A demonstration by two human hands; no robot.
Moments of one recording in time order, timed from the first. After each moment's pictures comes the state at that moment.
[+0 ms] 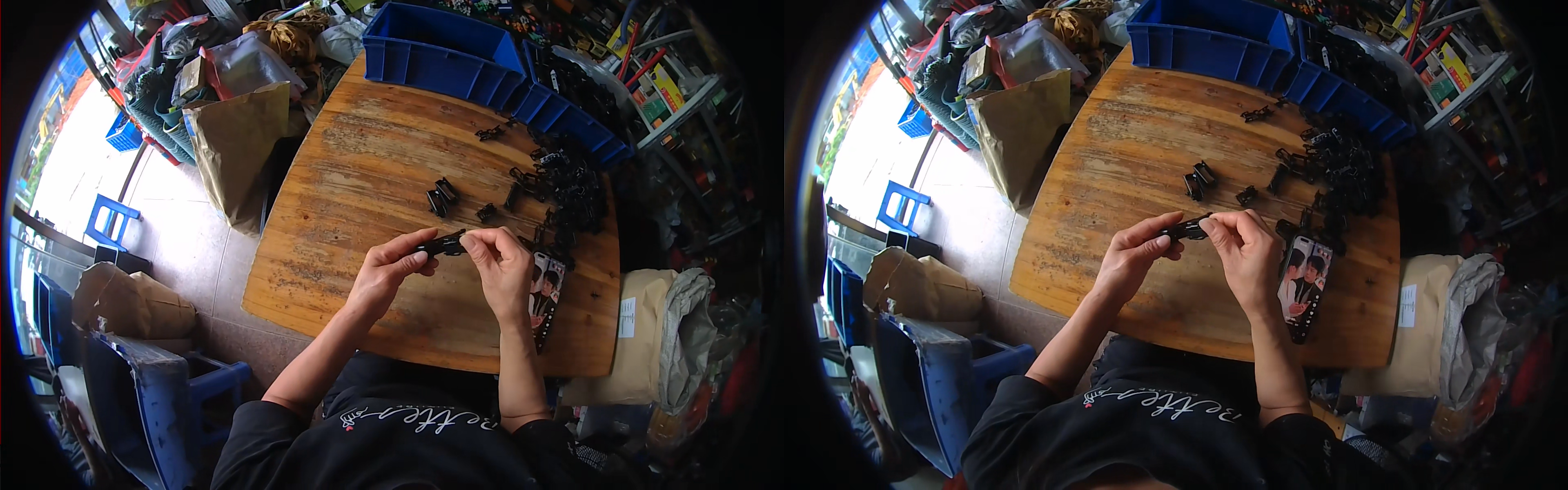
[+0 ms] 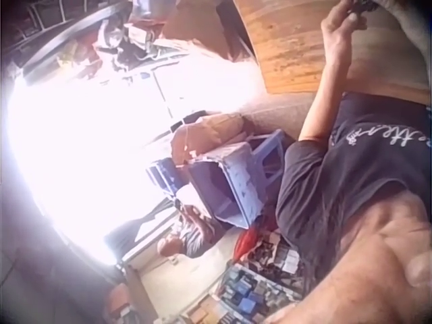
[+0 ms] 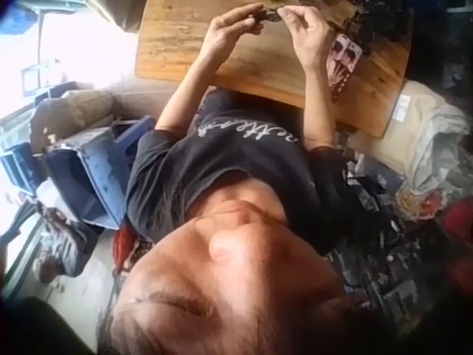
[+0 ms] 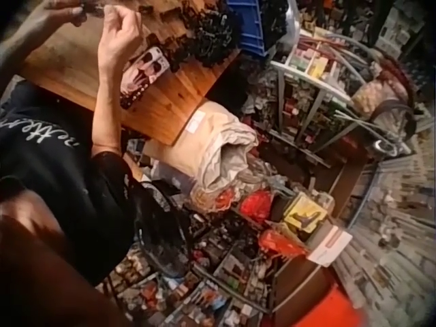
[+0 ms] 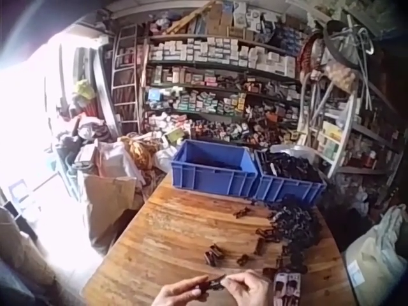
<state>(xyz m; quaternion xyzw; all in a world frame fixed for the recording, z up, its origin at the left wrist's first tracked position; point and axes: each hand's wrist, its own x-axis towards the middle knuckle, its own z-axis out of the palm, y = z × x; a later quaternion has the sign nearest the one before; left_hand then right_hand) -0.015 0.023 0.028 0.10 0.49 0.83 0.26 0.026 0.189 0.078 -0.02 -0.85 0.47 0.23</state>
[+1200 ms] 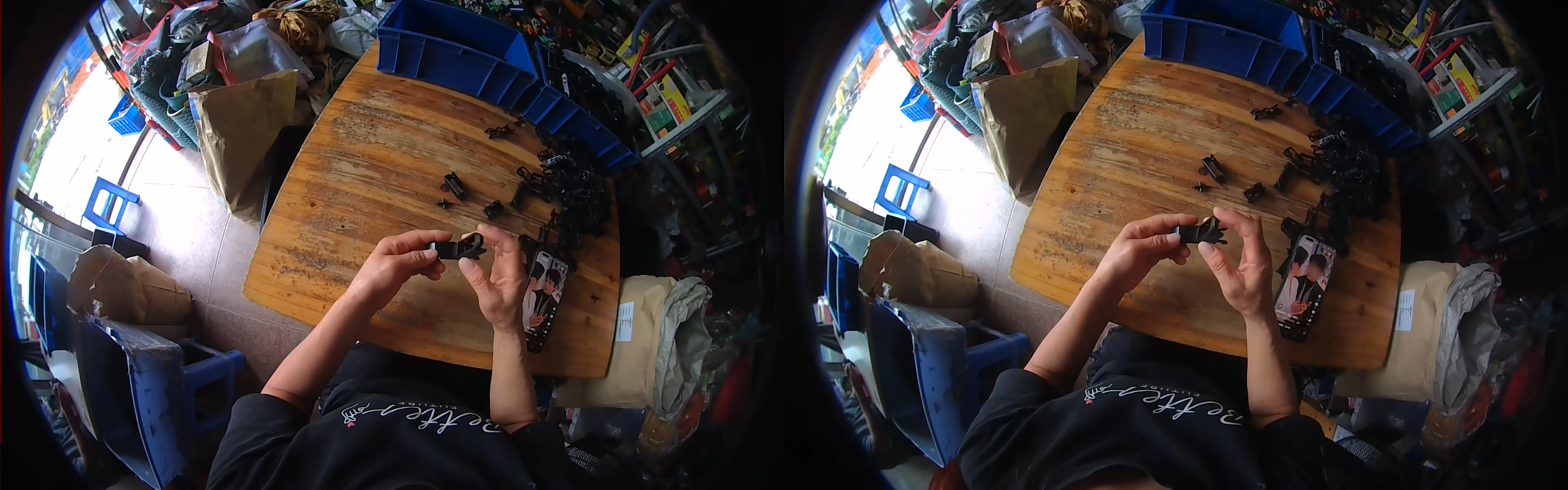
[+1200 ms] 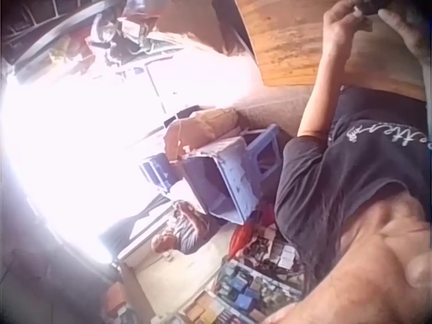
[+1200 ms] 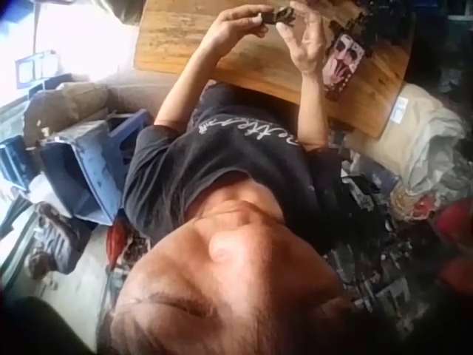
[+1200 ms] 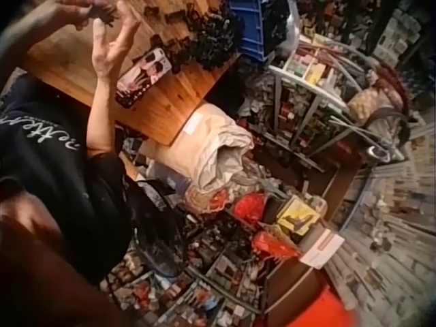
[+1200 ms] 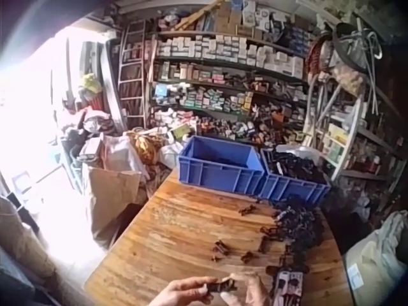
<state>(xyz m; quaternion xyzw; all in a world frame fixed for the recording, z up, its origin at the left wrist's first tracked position) -0.020 0.017 0.024 0.09 0.43 0.82 0.35 0.039 0.190 0.044 0.12 -0.79 0.57 0.21</state>
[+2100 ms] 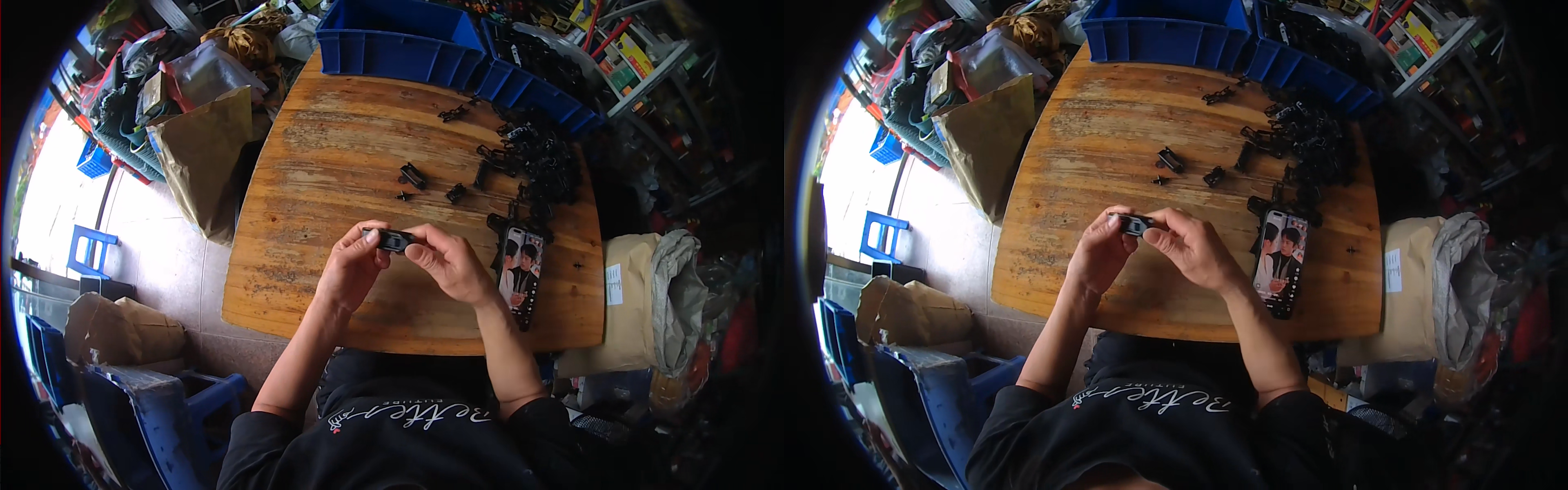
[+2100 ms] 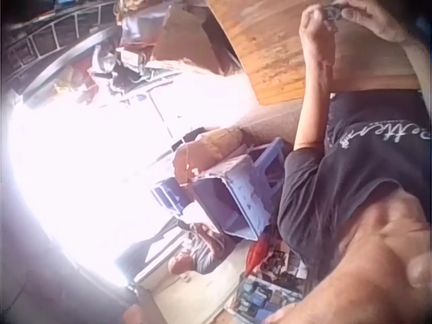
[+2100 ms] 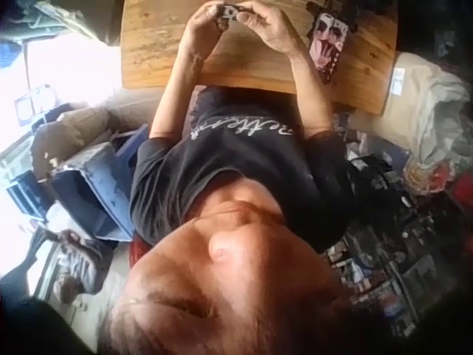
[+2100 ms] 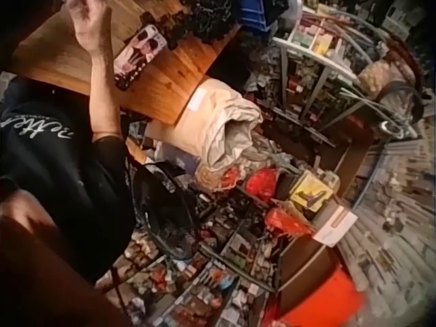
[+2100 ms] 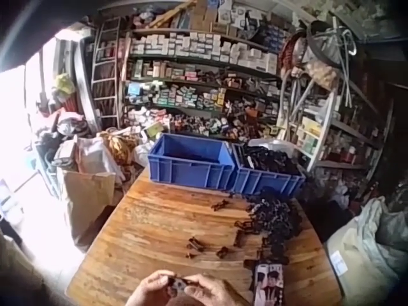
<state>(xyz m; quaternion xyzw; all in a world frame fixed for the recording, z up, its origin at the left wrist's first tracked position) -0.026 0.012 0.000 0.06 0.25 0.91 0.32 0.025 0.186 0.053 0.08 -0.79 0.61 -0.01</state>
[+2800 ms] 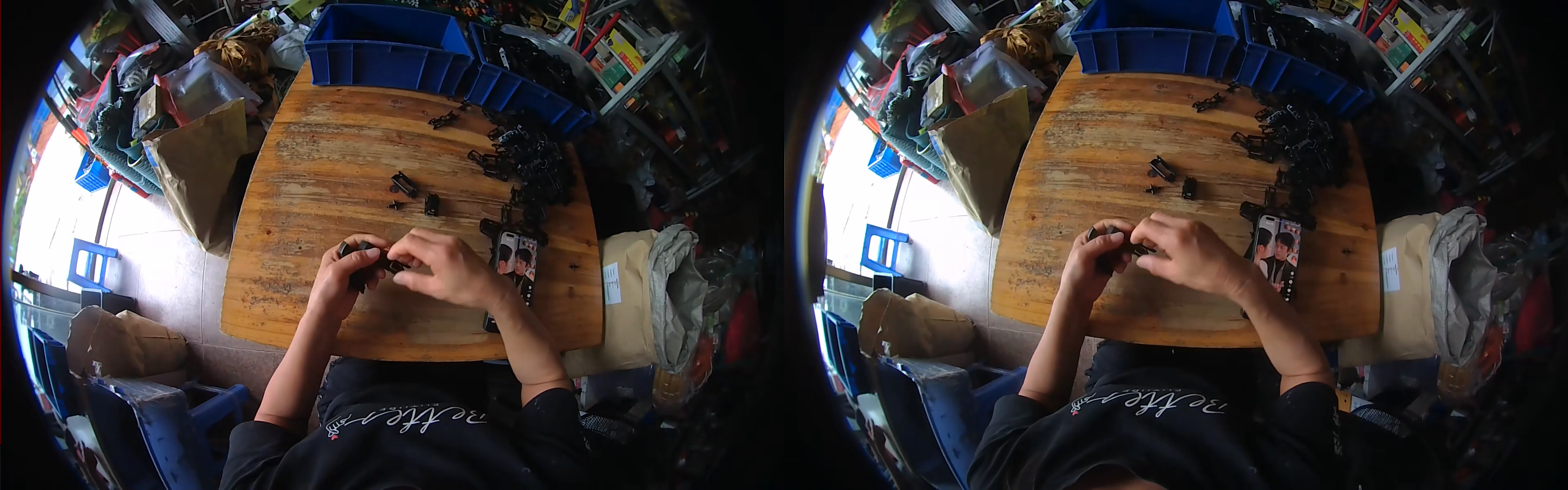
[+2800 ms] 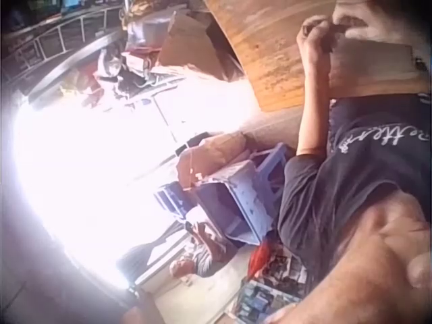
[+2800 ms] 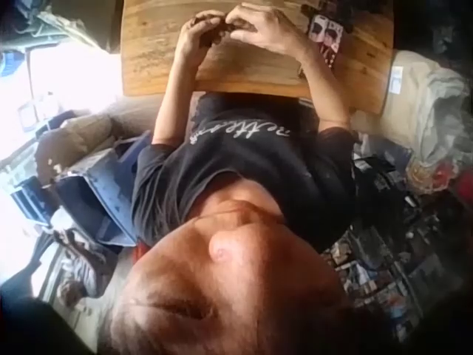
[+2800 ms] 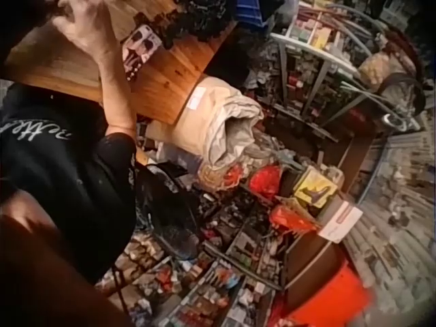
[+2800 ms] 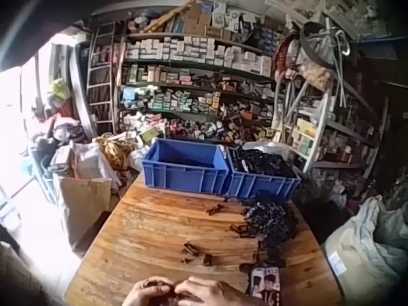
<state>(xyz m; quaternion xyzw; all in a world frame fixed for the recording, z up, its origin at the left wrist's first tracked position) -0.027 0.009 0.020 0.03 0.42 0.85 0.33 0.014 0.194 0.084 0.24 -0.88 0.41 0.02</state>
